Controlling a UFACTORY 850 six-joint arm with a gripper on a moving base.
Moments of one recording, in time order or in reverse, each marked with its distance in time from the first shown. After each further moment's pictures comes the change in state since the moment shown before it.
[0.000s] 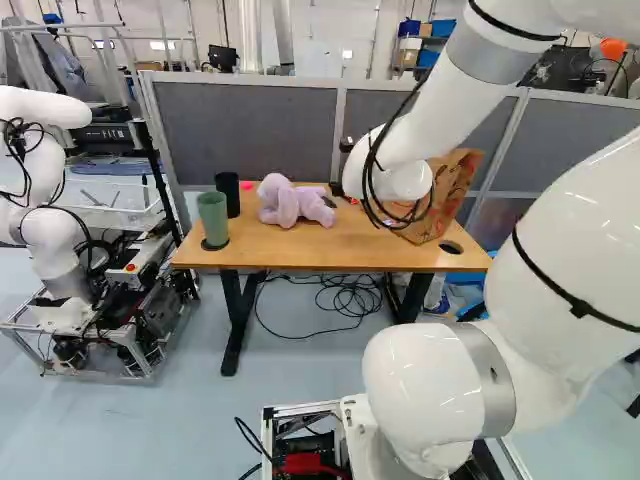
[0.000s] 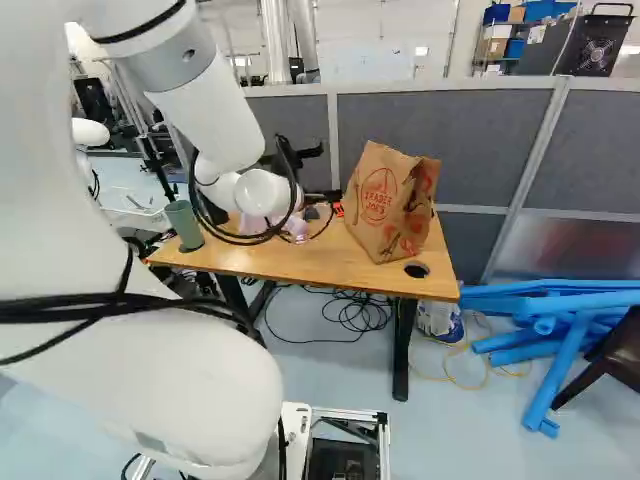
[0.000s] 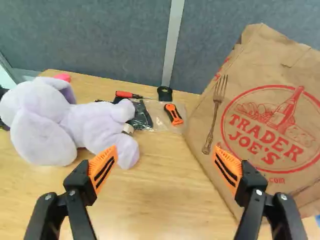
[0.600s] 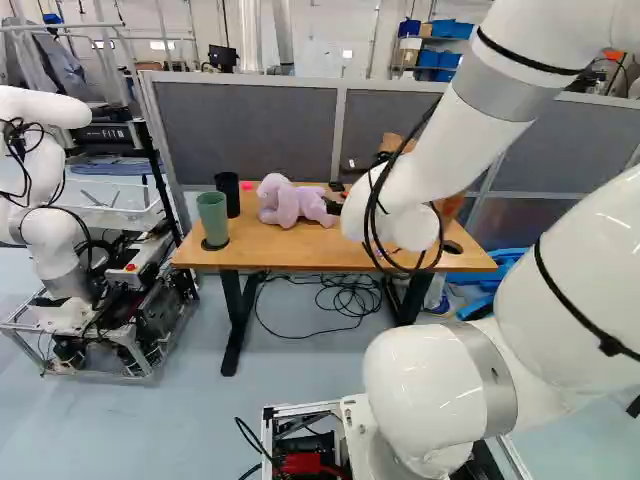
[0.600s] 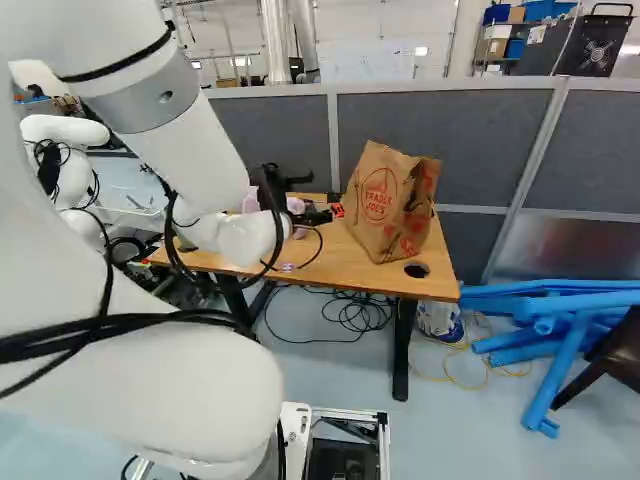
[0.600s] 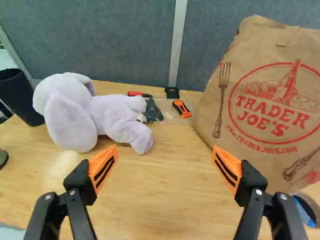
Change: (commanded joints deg) arm 2.3 4.6 11.7 0.1 12.3 4.2
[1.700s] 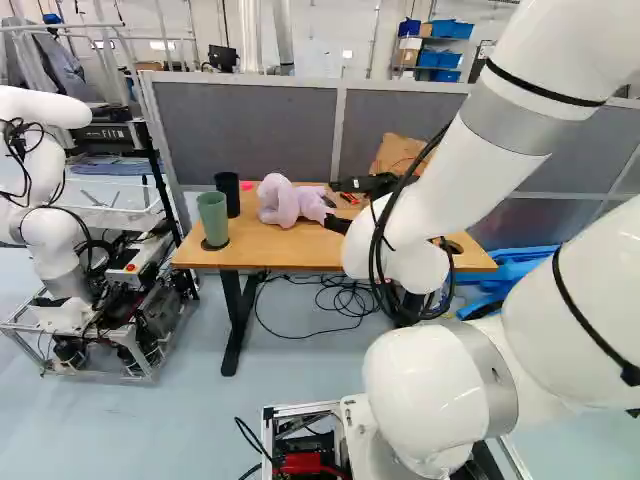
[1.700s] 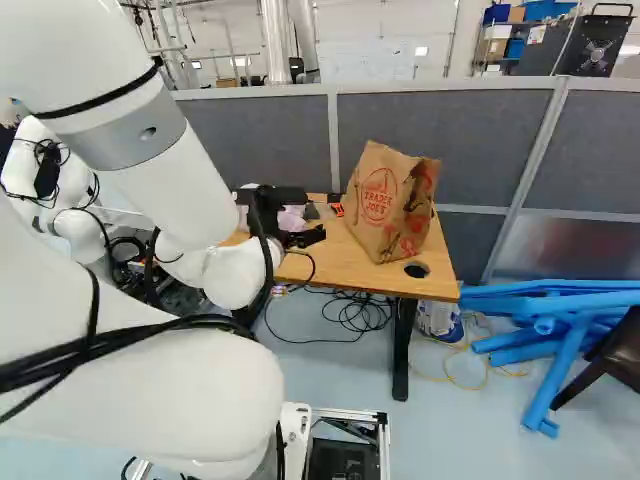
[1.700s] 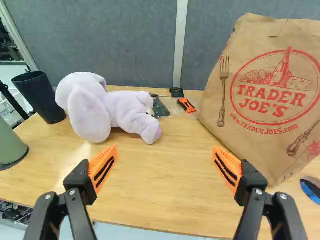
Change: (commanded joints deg) arm 1.4 2.8 7.2 0.1 7.6 2.6
